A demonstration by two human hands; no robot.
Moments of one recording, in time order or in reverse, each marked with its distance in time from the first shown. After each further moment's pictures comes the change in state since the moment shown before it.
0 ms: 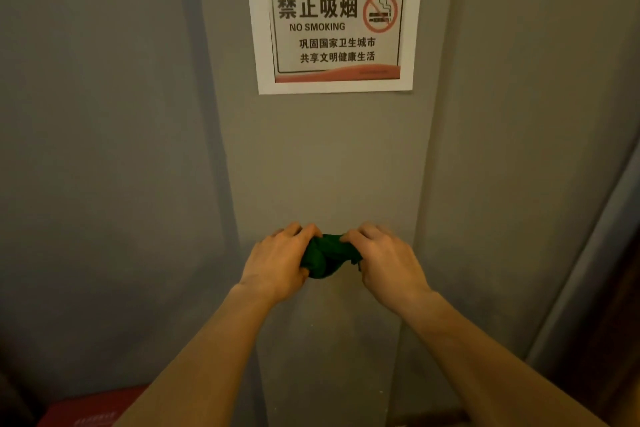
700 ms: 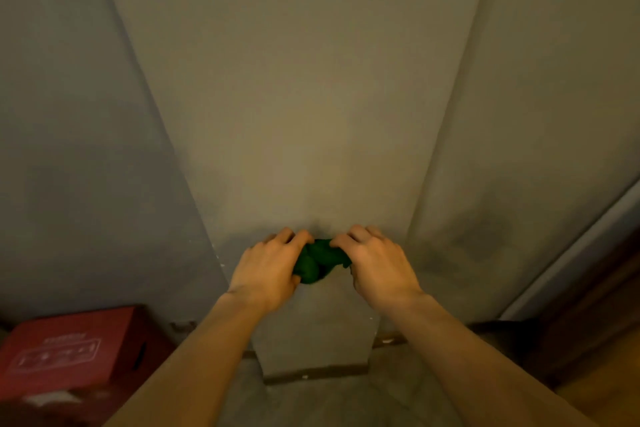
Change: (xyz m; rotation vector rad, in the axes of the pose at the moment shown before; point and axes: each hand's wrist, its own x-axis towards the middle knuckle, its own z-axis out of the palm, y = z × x) left_hand -0.007 -0.012 0.223 -0.009 -0.247 -0.071; right_hand -0.056 0.071 0.196 0.069 -0.292 0.019
